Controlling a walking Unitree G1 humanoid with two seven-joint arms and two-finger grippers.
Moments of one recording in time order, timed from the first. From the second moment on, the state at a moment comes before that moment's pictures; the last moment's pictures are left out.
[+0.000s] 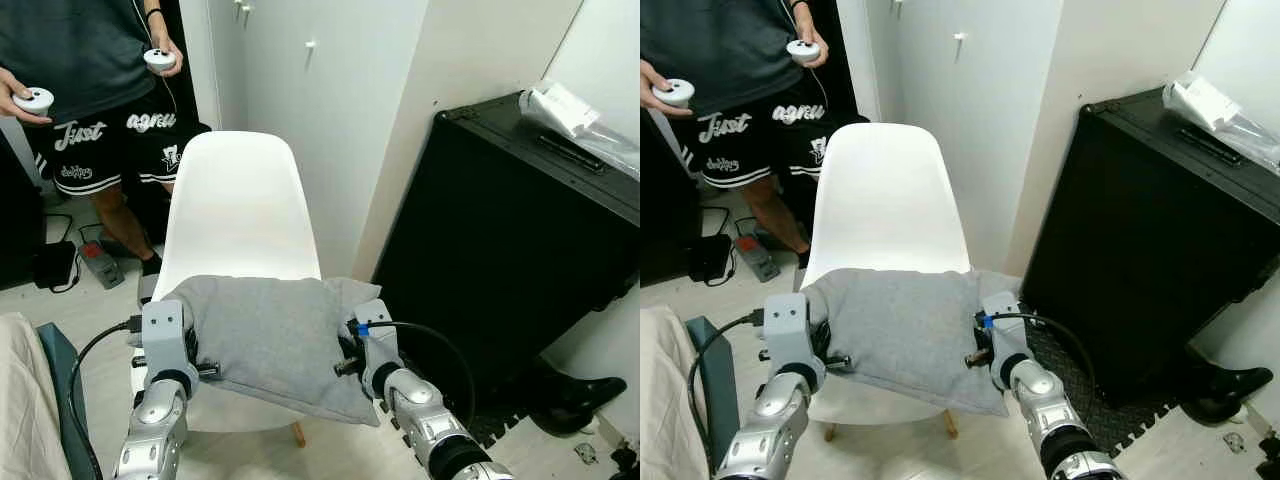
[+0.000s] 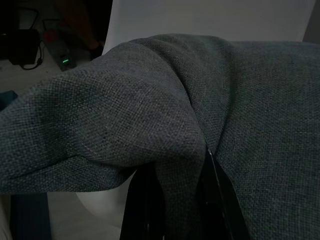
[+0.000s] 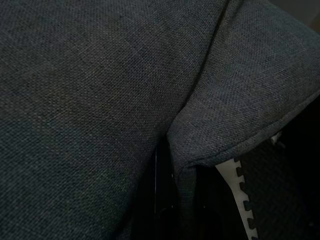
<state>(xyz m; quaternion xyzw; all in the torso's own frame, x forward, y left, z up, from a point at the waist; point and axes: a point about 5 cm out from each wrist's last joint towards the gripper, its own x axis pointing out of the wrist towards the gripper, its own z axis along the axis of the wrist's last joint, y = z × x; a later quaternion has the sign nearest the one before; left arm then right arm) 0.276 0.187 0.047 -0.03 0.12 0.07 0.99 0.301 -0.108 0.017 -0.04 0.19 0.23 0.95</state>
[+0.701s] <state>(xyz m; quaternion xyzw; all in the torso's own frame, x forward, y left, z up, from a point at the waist) 0.271 0.190 0.043 -0.03 0.13 0.08 0.99 0.300 -0.105 0.016 -0.04 0.20 0.24 0.95</state>
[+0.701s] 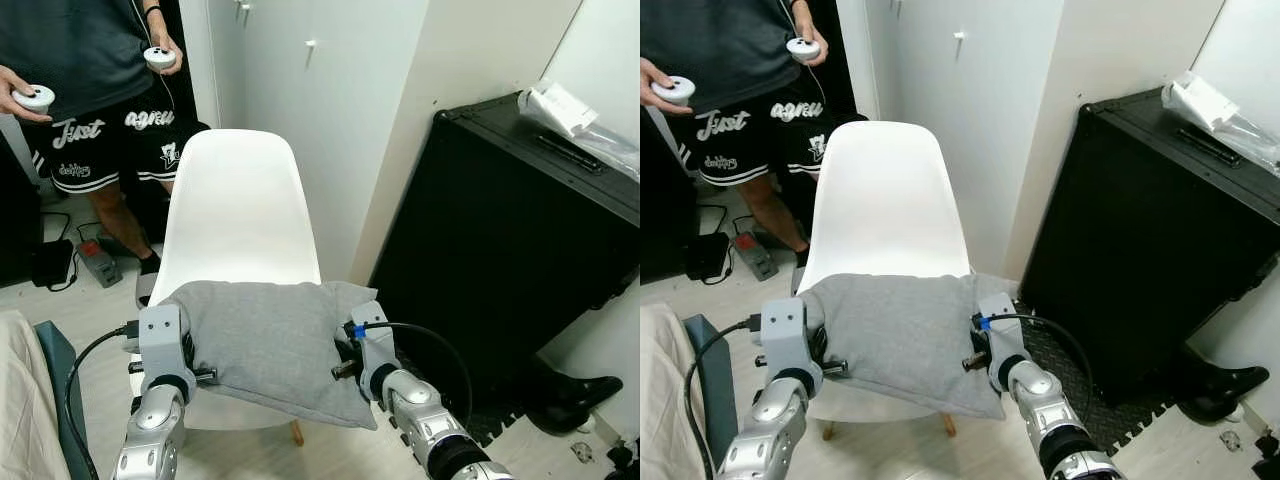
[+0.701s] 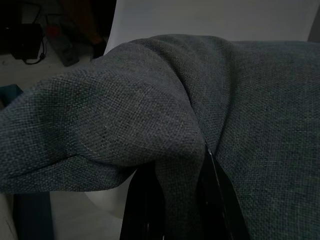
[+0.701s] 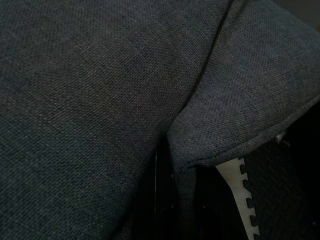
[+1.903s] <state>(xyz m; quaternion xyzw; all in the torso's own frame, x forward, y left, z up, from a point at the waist) 0.268 0.191 0.044 -0.03 0.12 0.08 0.99 0.300 -0.103 0.017 -0.05 0.20 0.25 0.95</state>
